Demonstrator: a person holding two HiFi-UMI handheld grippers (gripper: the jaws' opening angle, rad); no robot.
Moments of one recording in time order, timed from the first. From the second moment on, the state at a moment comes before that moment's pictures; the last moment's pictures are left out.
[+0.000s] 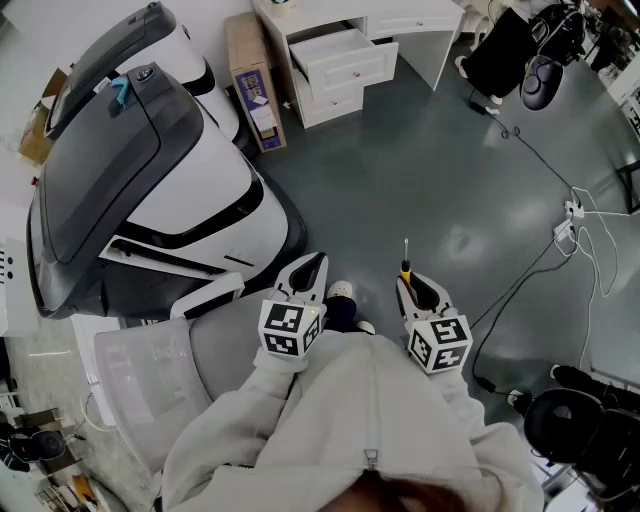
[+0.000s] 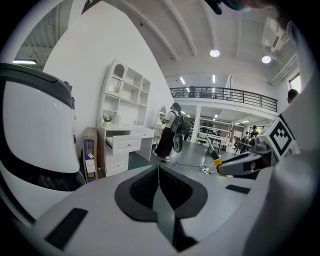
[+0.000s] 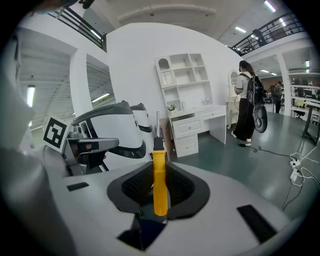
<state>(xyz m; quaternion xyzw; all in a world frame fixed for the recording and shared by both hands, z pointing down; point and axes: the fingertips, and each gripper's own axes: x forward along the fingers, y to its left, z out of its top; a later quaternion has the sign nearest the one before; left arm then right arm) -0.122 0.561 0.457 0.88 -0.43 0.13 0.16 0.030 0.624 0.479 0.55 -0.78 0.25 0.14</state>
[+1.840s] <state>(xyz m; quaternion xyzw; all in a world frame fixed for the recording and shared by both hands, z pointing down) -0.118 0.325 0.451 0.90 -0.39 0.13 0.16 0.023 0.384 0.472 0.57 -0.77 0.28 0.13</state>
